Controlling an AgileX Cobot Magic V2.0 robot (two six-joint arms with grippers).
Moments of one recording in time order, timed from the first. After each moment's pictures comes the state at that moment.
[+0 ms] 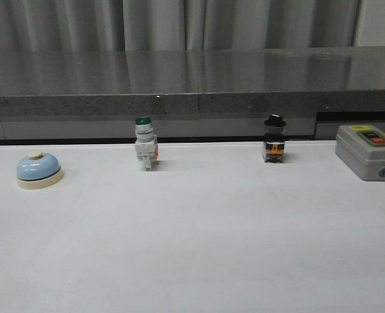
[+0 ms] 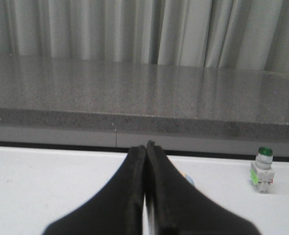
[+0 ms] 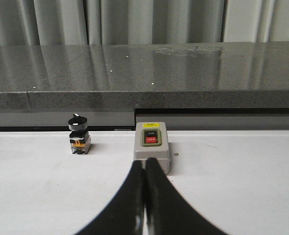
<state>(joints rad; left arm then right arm) 0.01 0.04 -0.14 -0.04 0.16 -0.06 0.02 -0.01 0.03 0.01 0.05 0.02</state>
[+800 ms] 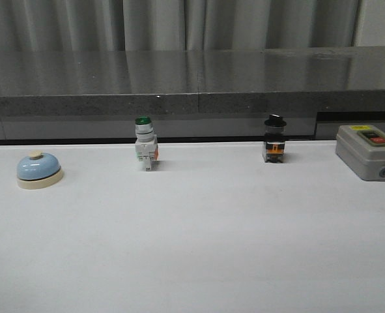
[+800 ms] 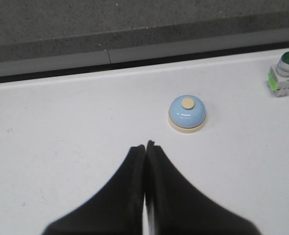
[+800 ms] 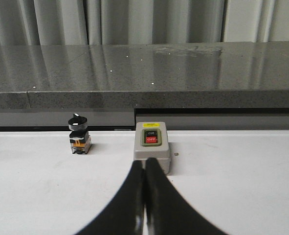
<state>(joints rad) 0.01 0.89 -0.76 -0.04 0.57 0.12 0.02 -0.01 0.03 0.01 0.05 0.02</state>
